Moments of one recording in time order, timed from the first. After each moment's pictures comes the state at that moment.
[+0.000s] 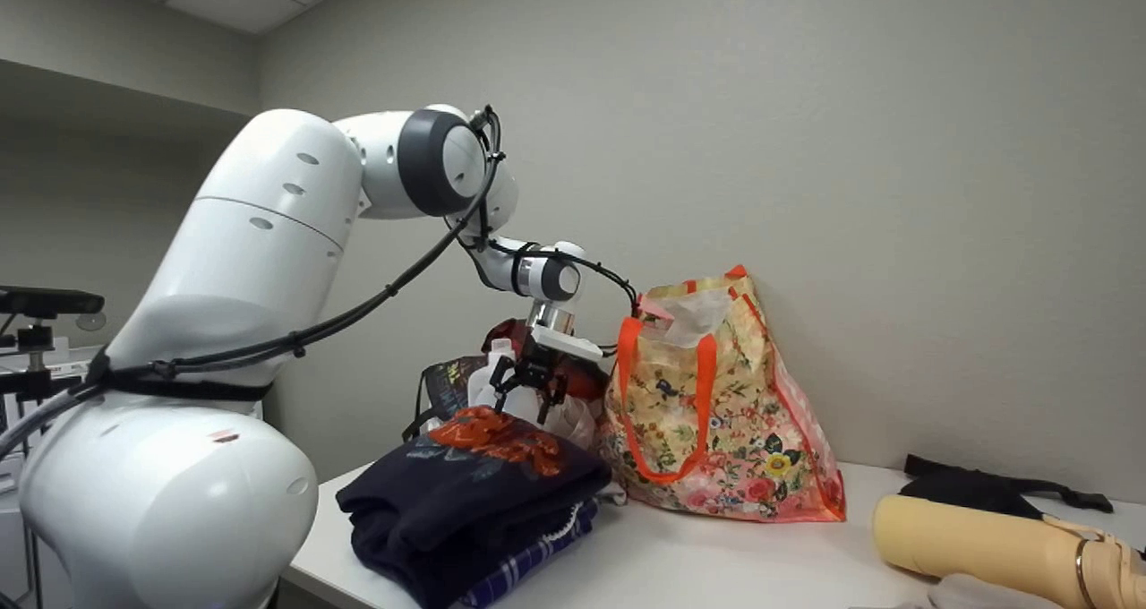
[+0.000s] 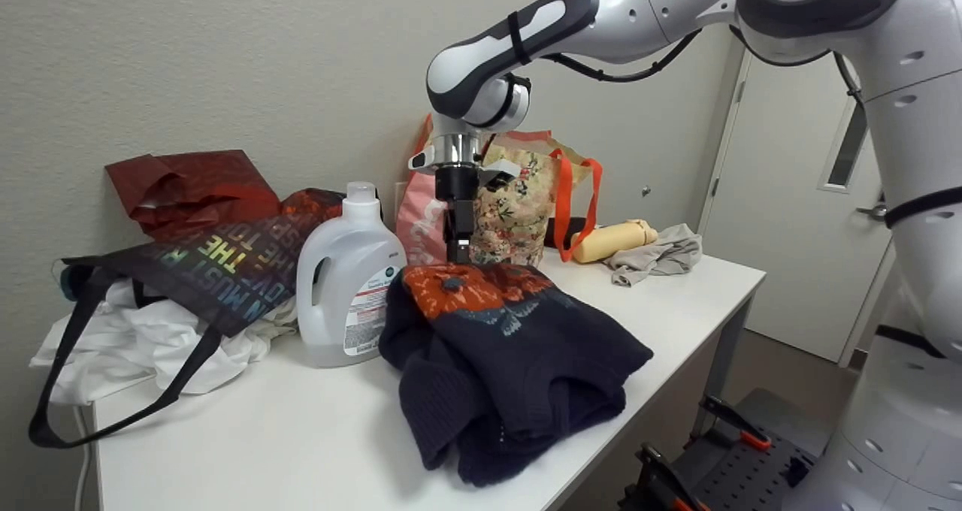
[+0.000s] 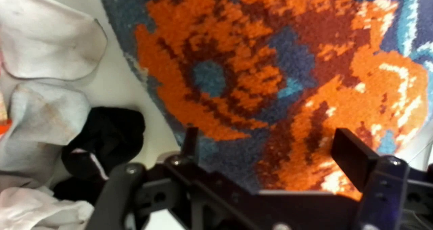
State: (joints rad) arm 0.11 0.44 0.16 -1.66 0.19 1.80 -0.96
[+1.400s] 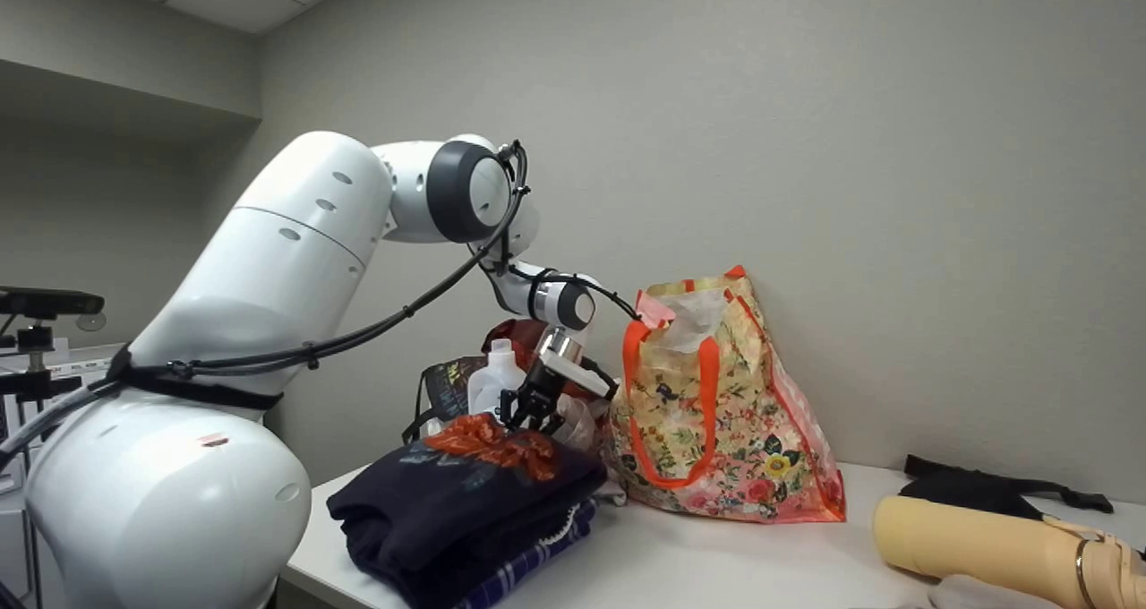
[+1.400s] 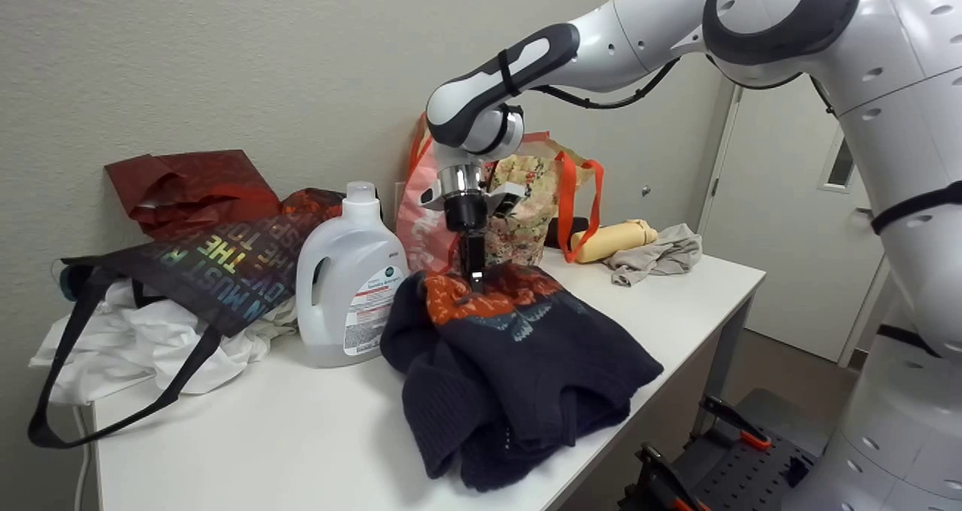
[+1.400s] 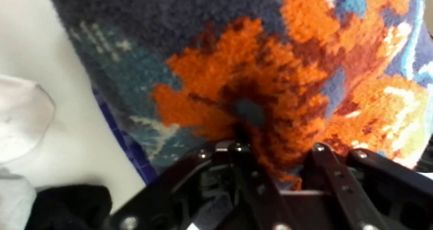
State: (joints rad) arm 0.06 0.55 0.19 -1.62 0.19 1.66 -0.96
